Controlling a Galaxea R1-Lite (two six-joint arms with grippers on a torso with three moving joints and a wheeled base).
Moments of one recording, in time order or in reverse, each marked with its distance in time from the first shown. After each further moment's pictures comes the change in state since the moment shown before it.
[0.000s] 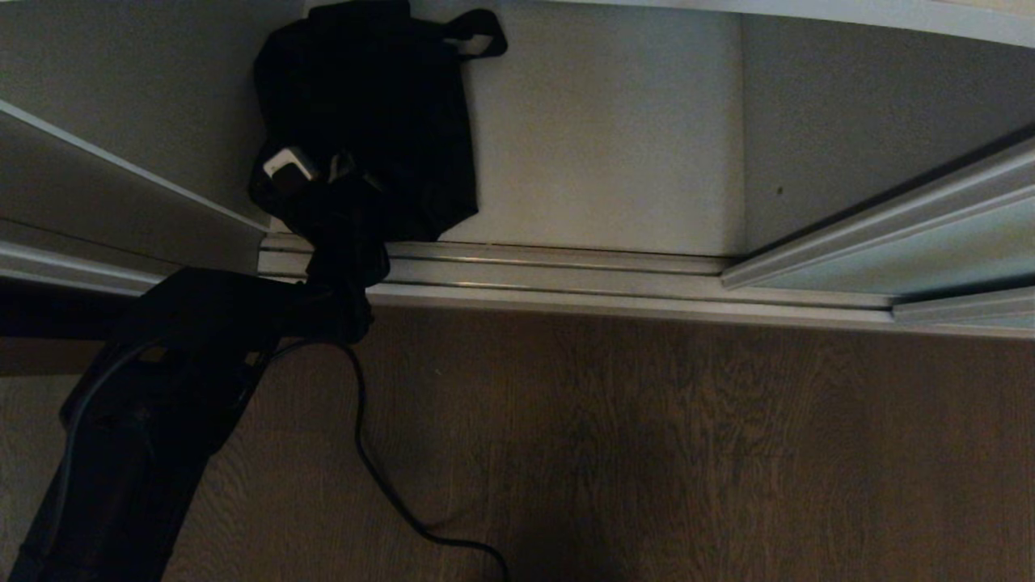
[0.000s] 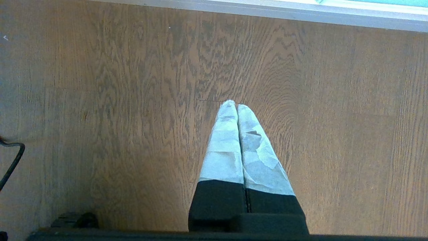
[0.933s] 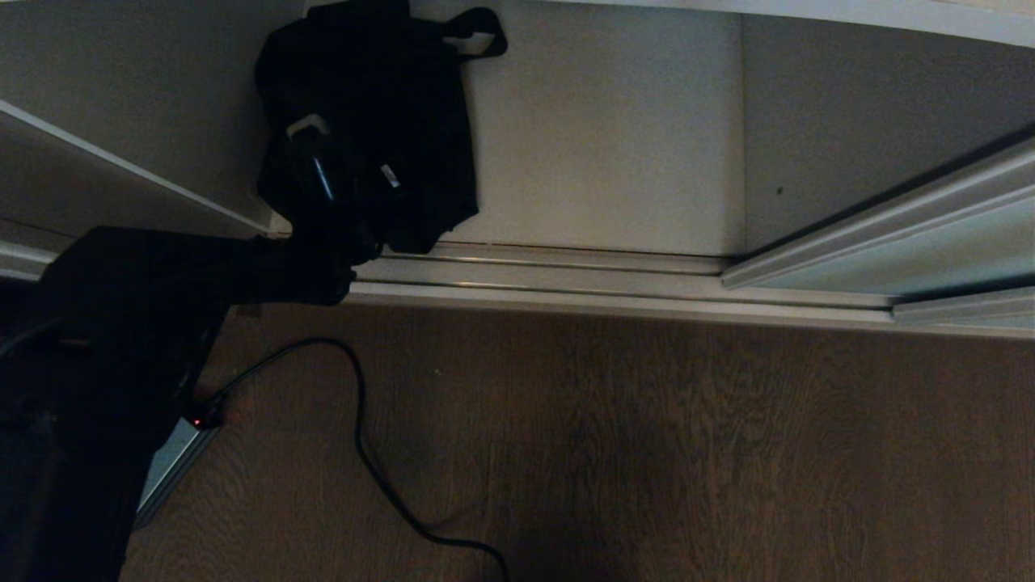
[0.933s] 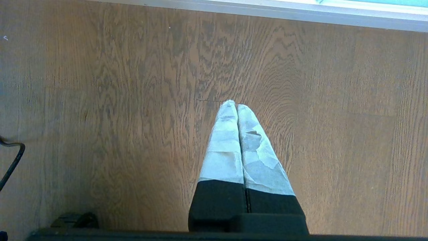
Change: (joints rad) left arm -0.021 -0.173 0.008 0.590 -0.125 -0.043; right arm 0.000 0.000 0.000 0.000 0.000 0.000
